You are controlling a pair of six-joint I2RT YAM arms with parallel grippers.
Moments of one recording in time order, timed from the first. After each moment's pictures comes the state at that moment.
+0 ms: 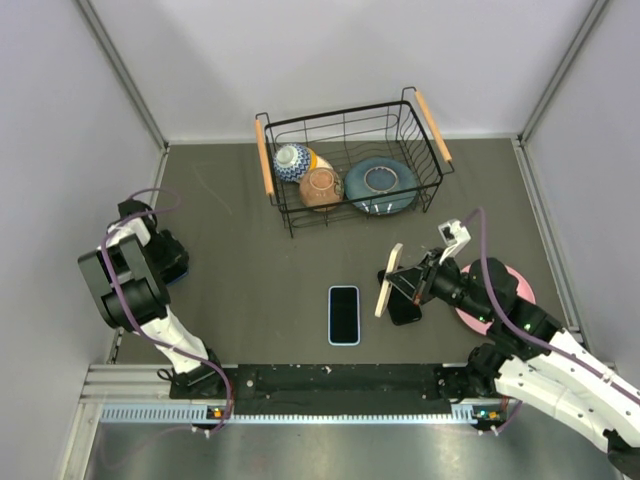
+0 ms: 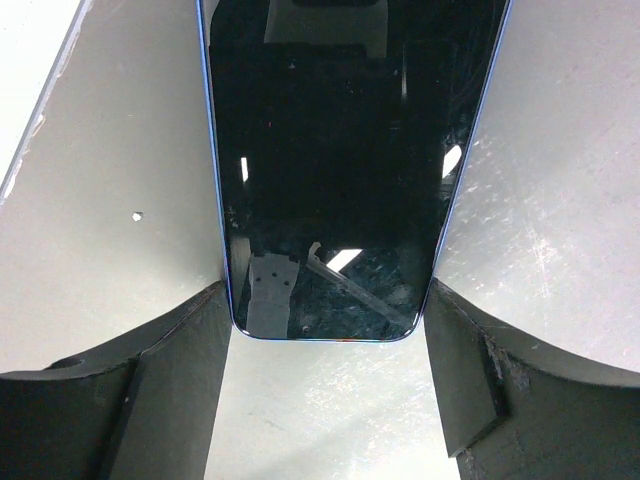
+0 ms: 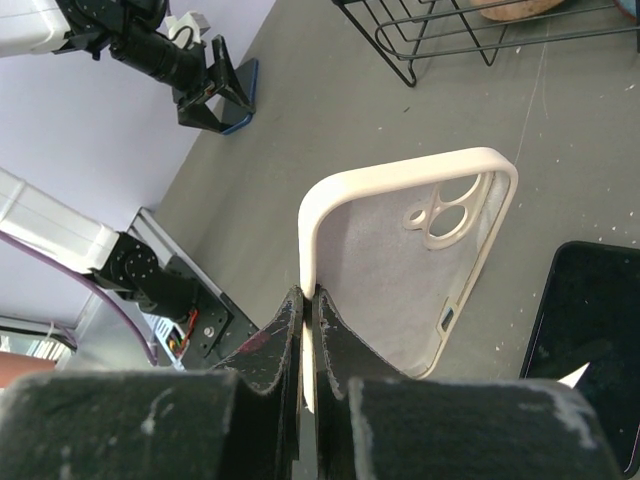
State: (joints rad) left arm 0.49 1.75 1.09 -0.64 -0.04 -0.26; right arm 0.82 0.52 0.60 -0.28 -0.04 0.64
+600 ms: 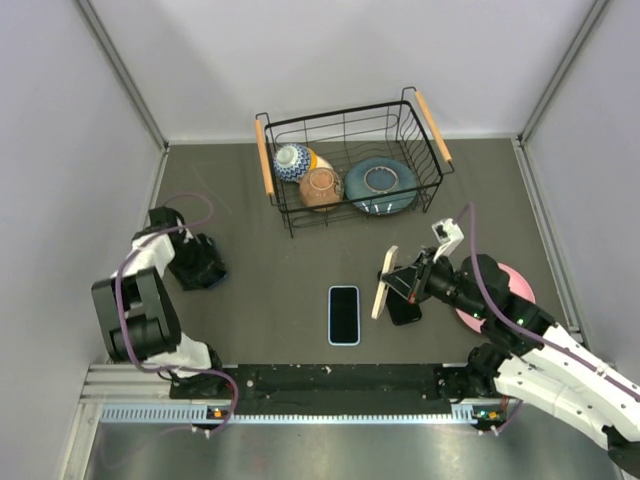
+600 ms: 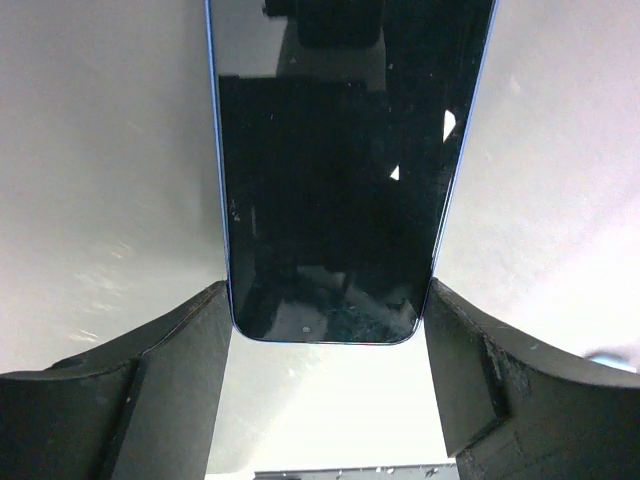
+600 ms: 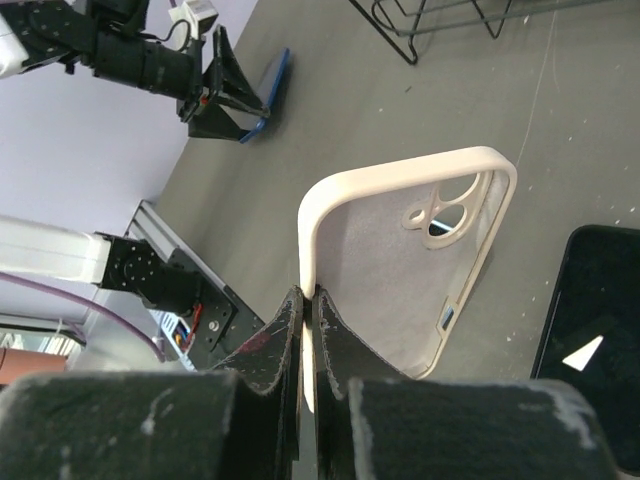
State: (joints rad) left arm 0.33 1.54 0.91 -0.67 0.21 -0.33; right arm 0.82 0.56 0.60 -0.27 -0.05 0.66
